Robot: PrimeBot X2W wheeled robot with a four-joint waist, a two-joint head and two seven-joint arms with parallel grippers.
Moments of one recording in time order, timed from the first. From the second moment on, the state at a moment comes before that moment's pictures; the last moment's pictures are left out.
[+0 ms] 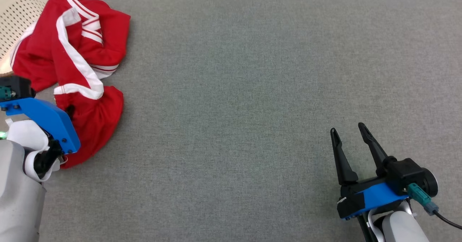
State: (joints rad) left arm -0.64 0.43 -0.21 0.71 -0.61 -0.12 0.45; right arm -0.18 -0.05 0.04 0.24 0.06 0.13 -0.26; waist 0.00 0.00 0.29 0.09
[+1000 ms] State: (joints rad) left arm -0.87 0.31 -0.63 0.32 -0.56 -0.13 0.19; right arm -0.07 -0.05 -0.06 0.28 0.14 0.13 -0.26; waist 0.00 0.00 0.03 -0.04
